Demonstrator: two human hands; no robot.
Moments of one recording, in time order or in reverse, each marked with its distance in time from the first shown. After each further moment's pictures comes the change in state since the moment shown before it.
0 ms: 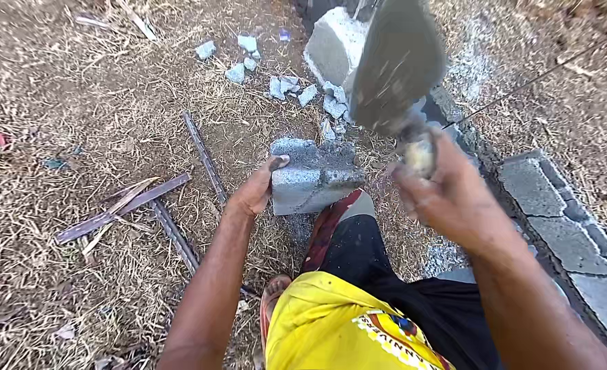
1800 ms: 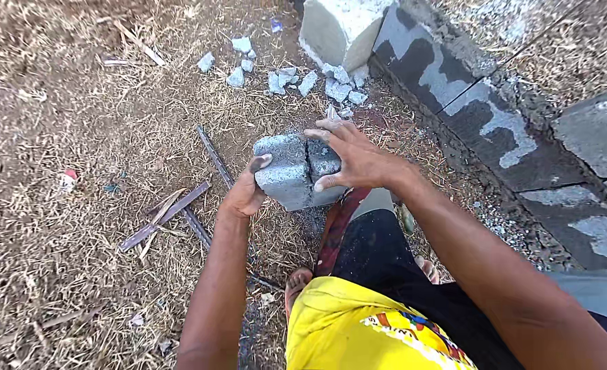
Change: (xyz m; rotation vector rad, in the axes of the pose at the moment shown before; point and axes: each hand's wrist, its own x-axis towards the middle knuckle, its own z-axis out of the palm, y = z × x) left_hand 0.001 -0.005 -0.003 -0.034 0.042 0.065; right_hand 0.106 0.096 0.082 -0.283 -0.324 -0.486
